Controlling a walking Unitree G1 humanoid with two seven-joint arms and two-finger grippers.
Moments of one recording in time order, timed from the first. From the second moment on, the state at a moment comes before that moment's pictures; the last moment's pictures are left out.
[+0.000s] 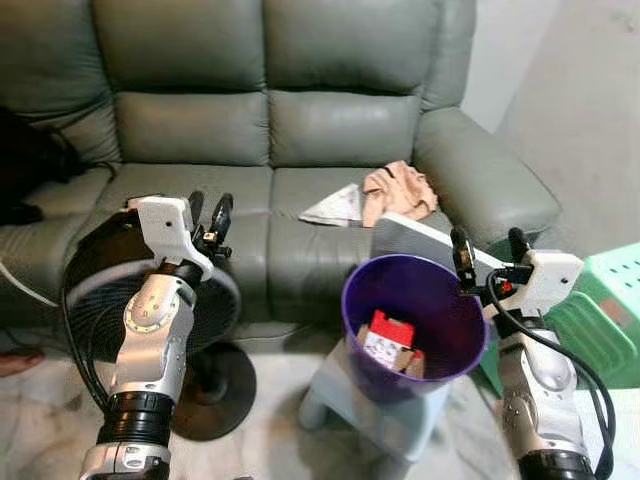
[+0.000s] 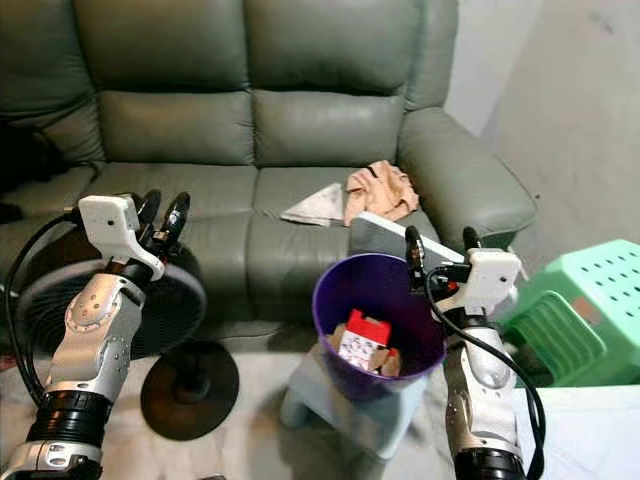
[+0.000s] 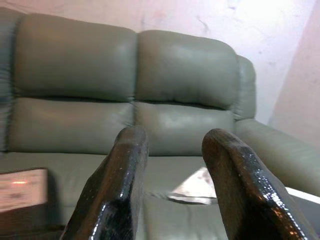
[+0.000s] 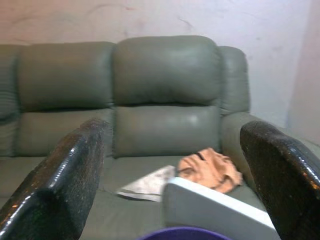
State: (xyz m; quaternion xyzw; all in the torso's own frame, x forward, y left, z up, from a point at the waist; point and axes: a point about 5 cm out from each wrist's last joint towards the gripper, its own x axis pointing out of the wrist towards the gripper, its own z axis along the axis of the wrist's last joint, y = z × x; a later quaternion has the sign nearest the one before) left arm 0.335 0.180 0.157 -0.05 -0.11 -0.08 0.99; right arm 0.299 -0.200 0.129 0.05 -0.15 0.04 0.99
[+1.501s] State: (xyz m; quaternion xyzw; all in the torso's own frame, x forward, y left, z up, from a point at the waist) left arm 0.332 0.171 0.158 -0.05 -0.11 -0.09 0.99; right arm 0.298 -0.201 0.132 0.03 -0.12 0.04 0.99
